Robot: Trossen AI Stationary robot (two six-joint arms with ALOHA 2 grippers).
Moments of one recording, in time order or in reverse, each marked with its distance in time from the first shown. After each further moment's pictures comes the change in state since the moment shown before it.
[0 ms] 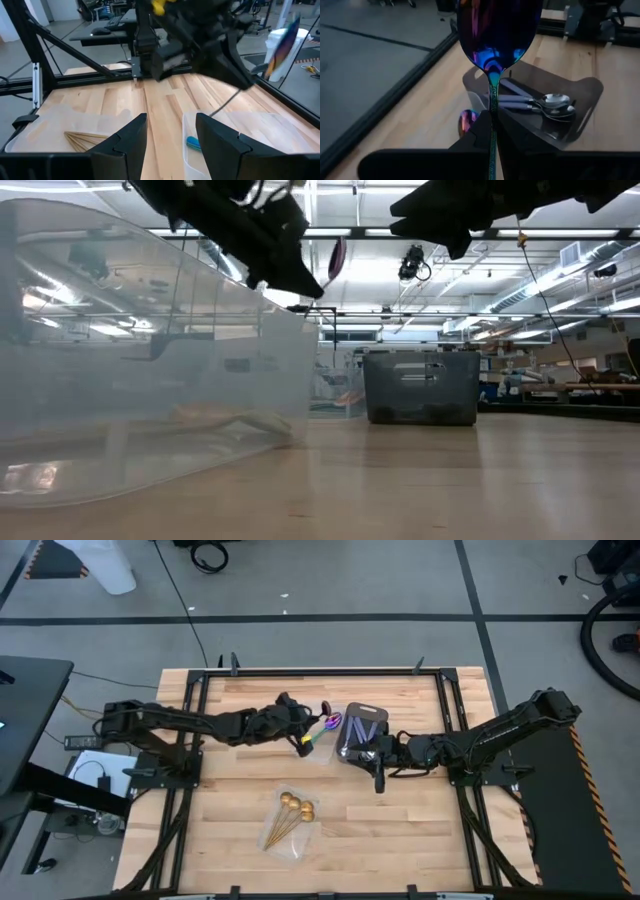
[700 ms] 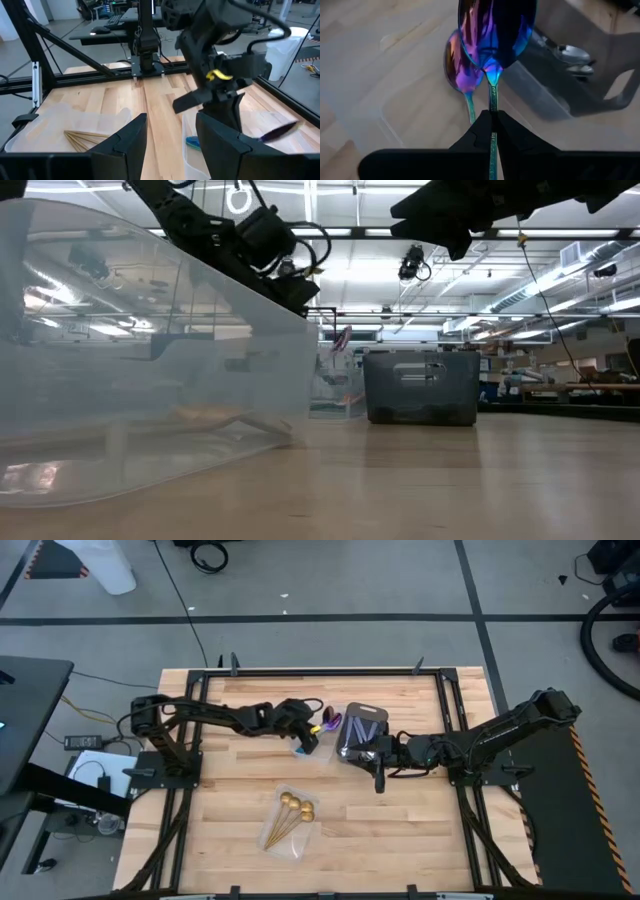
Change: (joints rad) left arm 0.145 0.221 0.001 -0.026 0.306 -0.285; right arm 0.000 0.000 0.000 -0.006 0.000 0.002
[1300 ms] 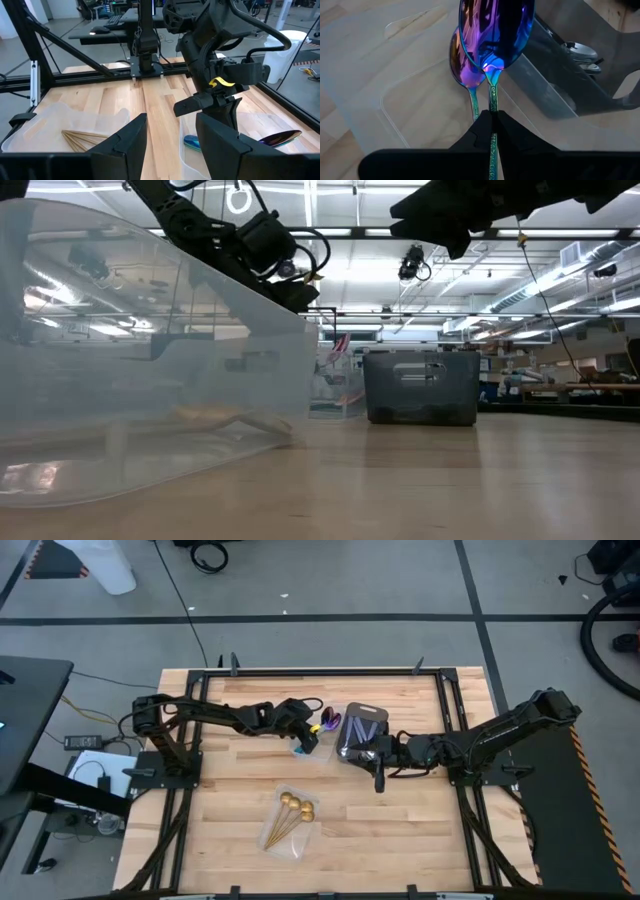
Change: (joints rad) left arm 0.006 0.013 0.000 -0.022 0.013 -0.037; right arm -0.003 0.000 0.000 0.005 0.000 -0.021
